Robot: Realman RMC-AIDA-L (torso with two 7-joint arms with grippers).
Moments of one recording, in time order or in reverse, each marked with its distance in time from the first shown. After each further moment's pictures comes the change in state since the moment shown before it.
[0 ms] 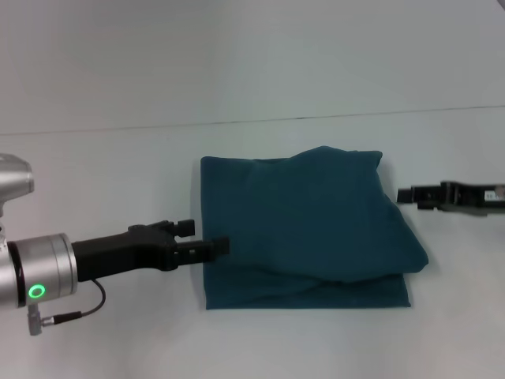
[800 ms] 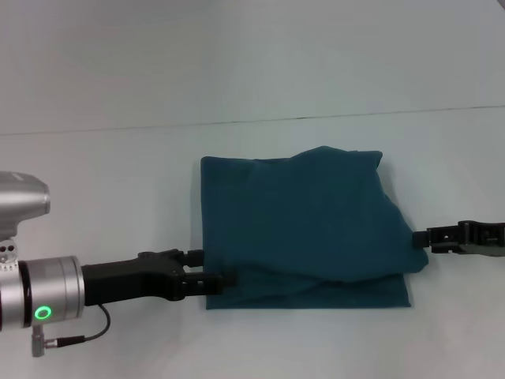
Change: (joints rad) left arm 0.000 -0.007 0.002 -0.019 0.076 0.034 -0.015; right arm -0.042 -0.028 0.006 0.008 -0.065 -0.128 0.028
